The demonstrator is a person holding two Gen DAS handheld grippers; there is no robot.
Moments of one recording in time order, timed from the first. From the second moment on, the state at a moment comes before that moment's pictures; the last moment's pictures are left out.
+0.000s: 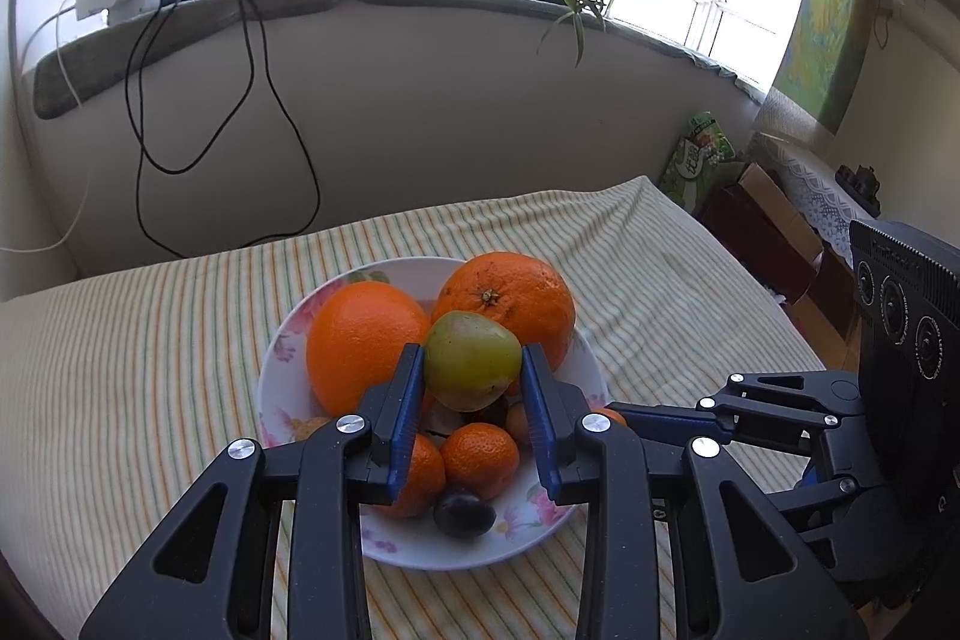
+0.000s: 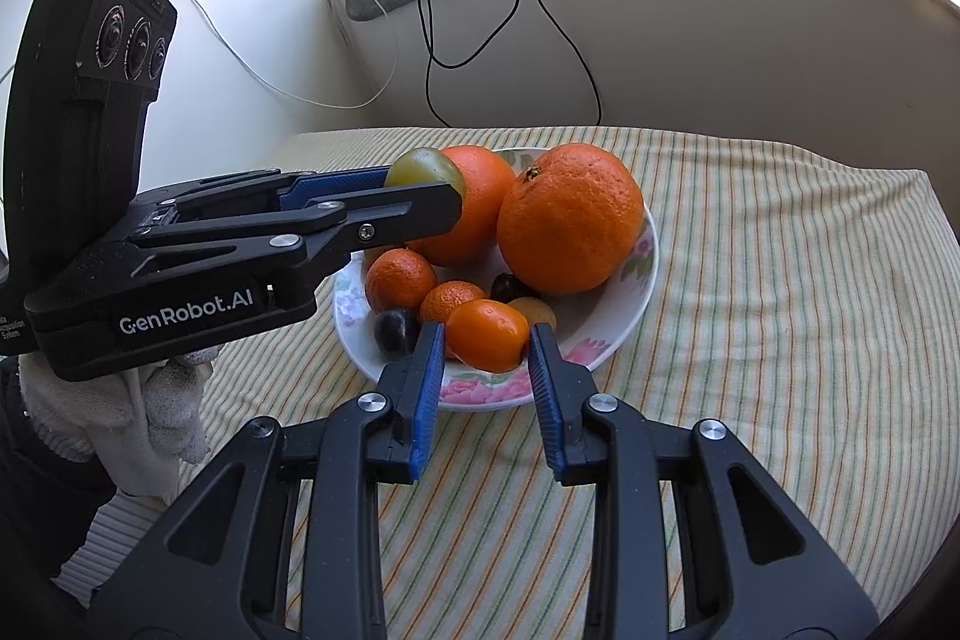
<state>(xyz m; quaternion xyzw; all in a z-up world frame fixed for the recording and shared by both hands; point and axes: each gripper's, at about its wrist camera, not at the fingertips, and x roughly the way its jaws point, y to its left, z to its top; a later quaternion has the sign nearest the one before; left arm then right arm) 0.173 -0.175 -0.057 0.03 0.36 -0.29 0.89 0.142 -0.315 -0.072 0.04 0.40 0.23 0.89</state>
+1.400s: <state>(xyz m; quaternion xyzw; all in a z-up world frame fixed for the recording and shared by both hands) 0.140 -0.153 -0.040 0.01 0.33 -0.24 0.91 0.120 -0.324 -0.053 0.03 0.39 0.18 0.90</state>
